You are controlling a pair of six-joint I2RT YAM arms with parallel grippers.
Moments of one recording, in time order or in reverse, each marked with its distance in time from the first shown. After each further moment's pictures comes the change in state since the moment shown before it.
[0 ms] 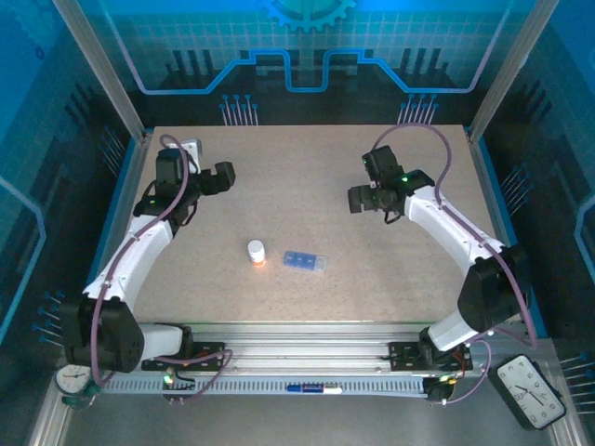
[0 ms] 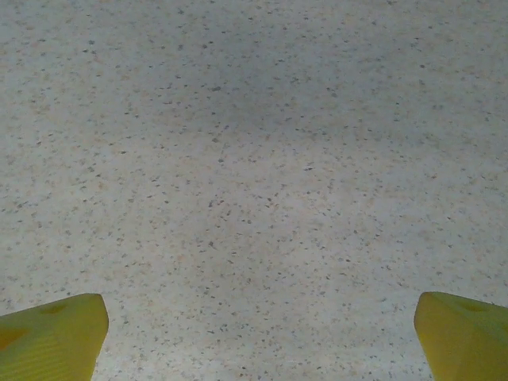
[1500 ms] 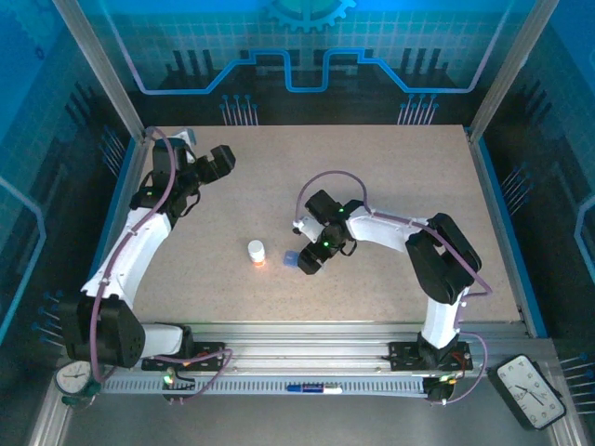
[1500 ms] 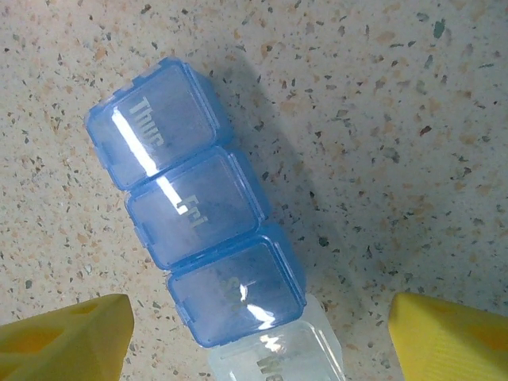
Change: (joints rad) left arm 0.000 0.019 0.095 -0.027 0.044 -0.239; right arm 0.294 0.304 -0.090 0.138 -0.441 -0.382
